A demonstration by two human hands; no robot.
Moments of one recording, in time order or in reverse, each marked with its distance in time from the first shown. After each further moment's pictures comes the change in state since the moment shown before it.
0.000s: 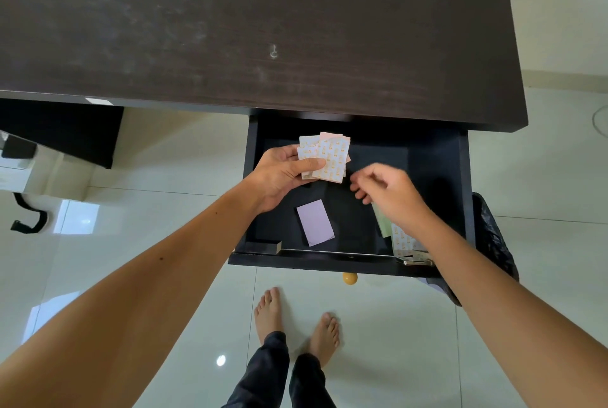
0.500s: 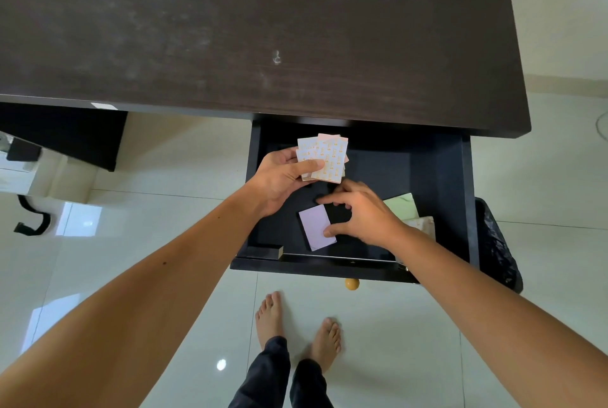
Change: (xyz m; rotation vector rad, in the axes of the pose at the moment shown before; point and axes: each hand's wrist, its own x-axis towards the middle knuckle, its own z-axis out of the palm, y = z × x) left_hand 0.003 -0.001 -0.002 -0.021 0.020 0.026; right_hand 0.009 0.013 0.038 -0.594 -0.273 -0.239
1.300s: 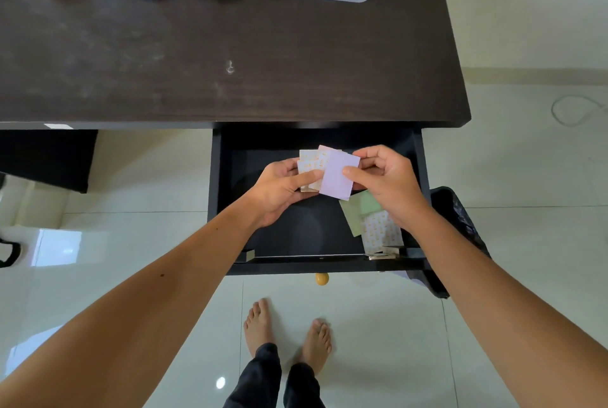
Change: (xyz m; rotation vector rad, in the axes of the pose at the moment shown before) left_hand -0.007 -0.014 0.056 0.052 -0.138 -0.020; right_hand -0.047 0.017 -0.075 0.782 0.493 0.219
